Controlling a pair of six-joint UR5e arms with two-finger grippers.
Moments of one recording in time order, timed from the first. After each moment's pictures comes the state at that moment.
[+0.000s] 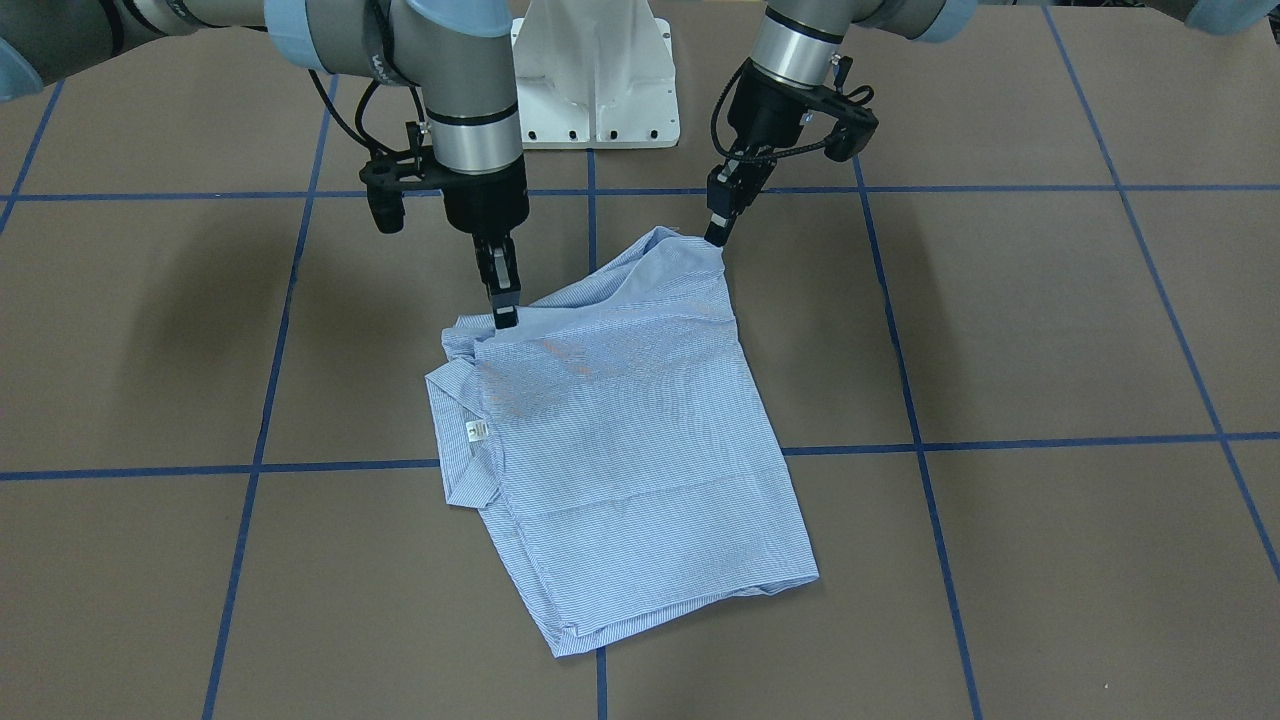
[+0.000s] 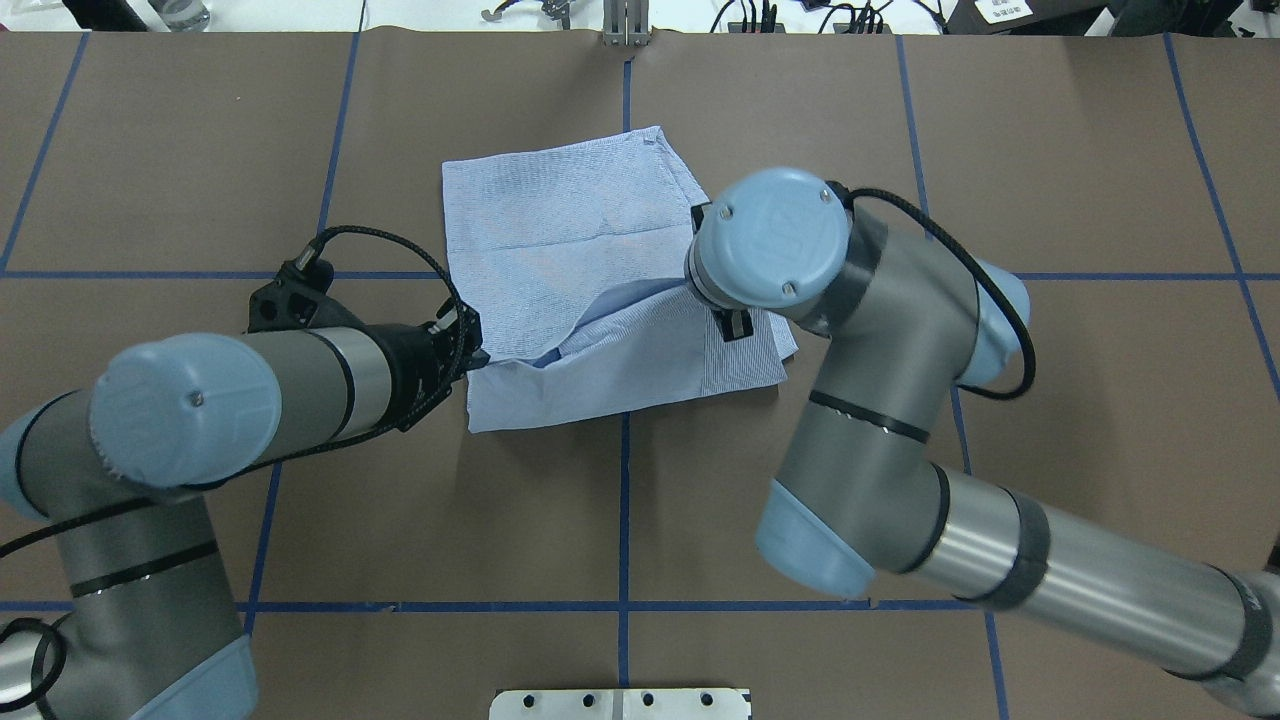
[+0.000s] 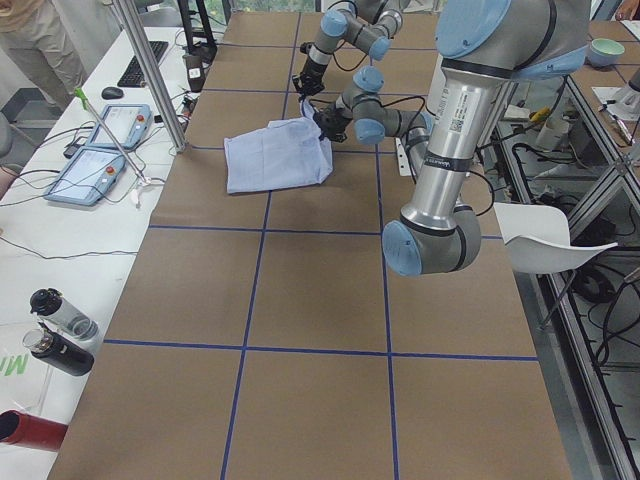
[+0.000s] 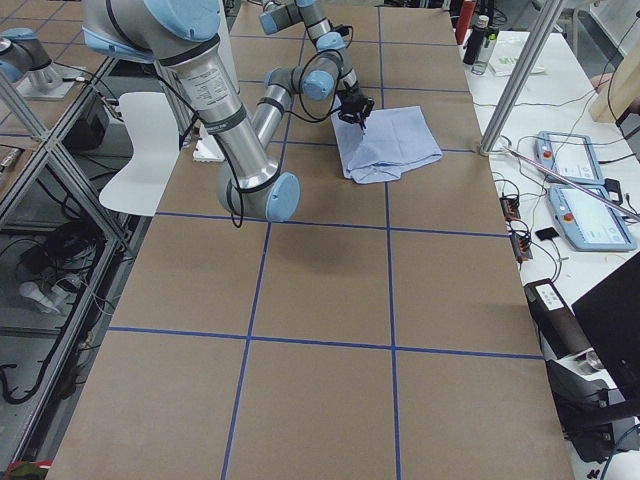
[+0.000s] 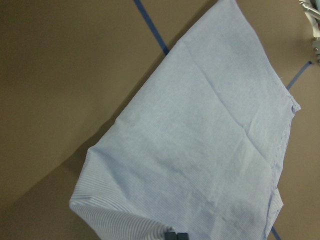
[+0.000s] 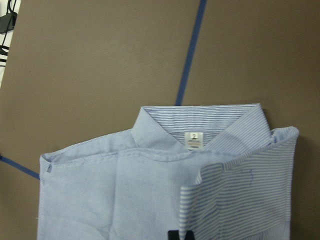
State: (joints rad) left arm -0.48 -1.96 -2.04 -1.86 -1.53 -2.16; right arm 0.58 -0.82 1.74 -1.66 1.59 2.49
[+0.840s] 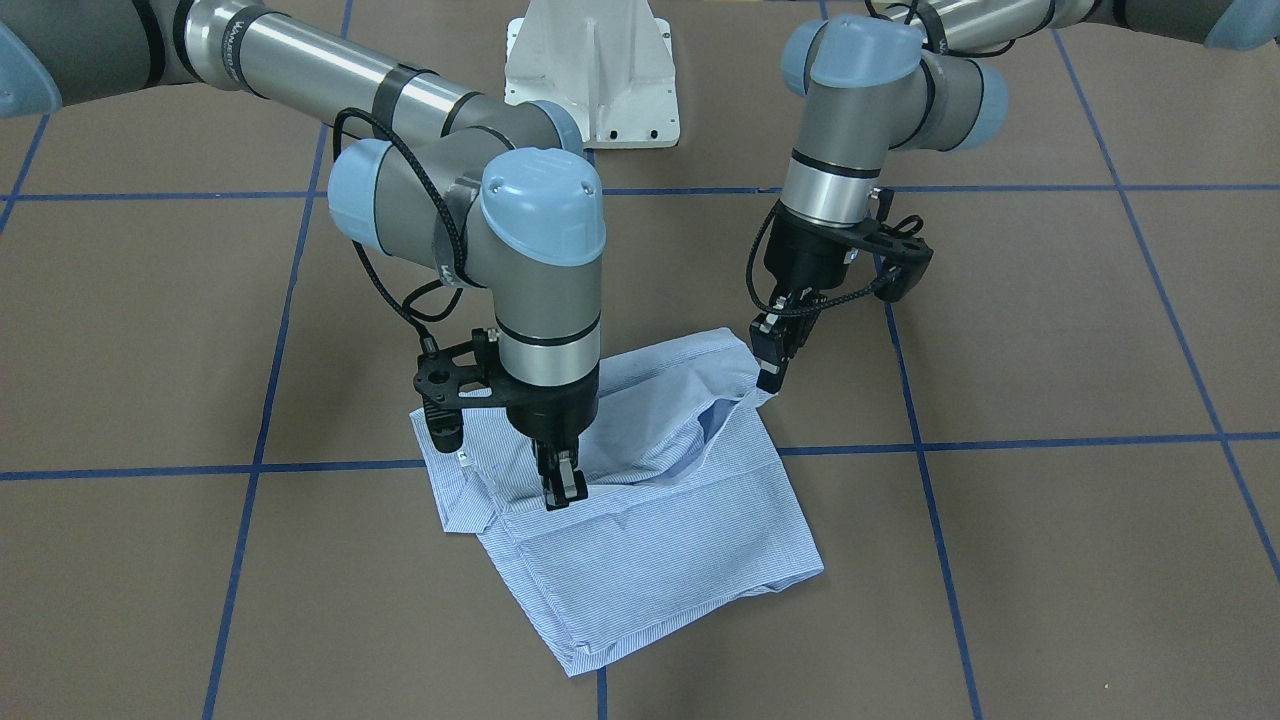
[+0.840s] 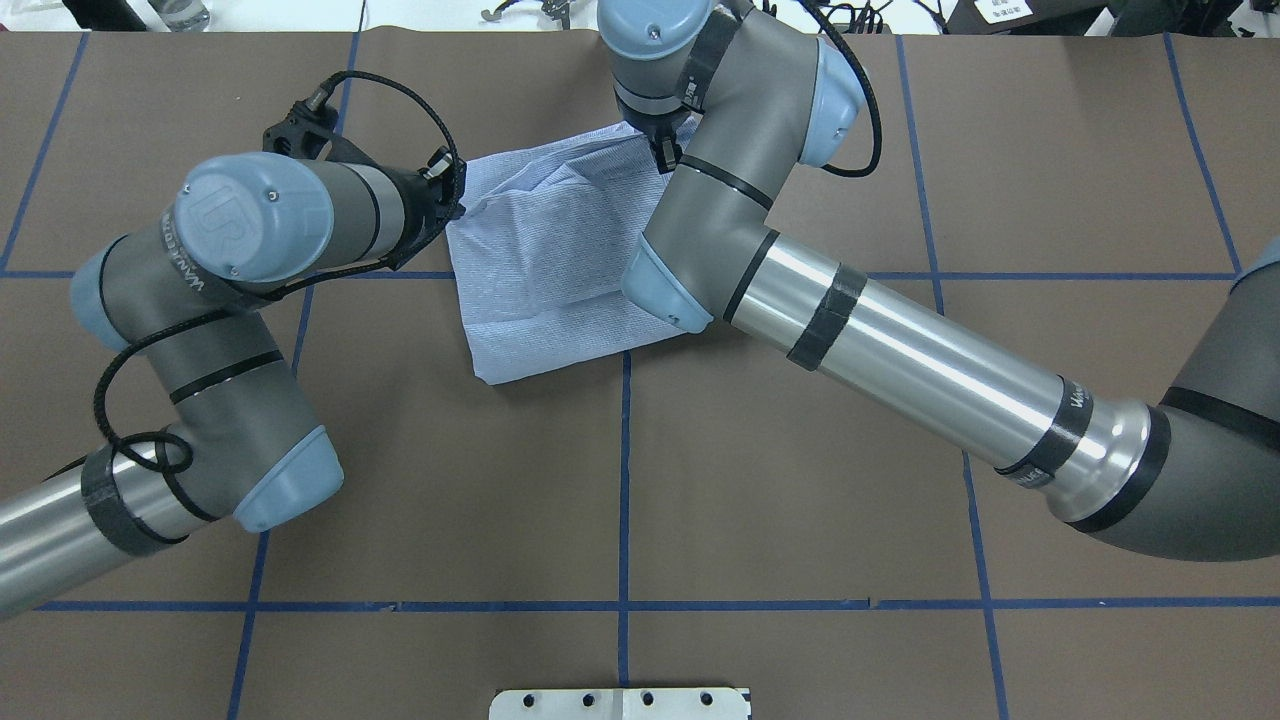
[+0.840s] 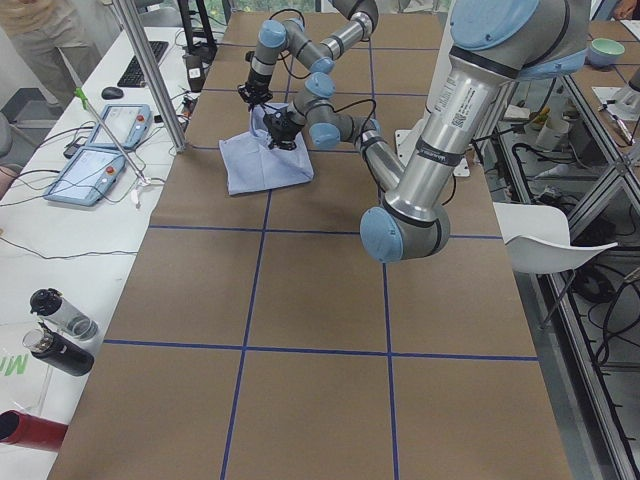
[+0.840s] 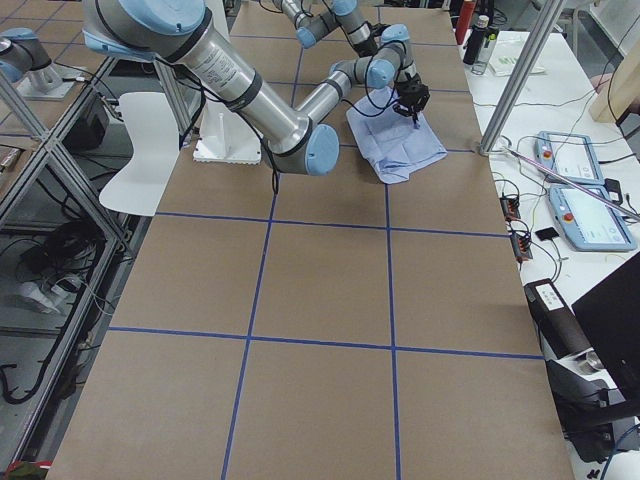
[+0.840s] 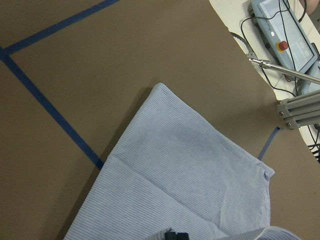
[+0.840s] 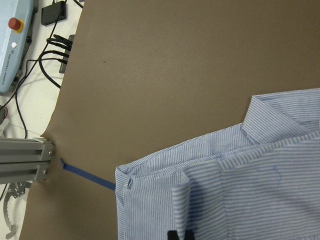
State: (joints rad) left arm -0.67 -2.11 -1.73 -1.97 -1.54 -2.02; right arm 0.73 -0.51 1.16 -1.42 1.69 2.38
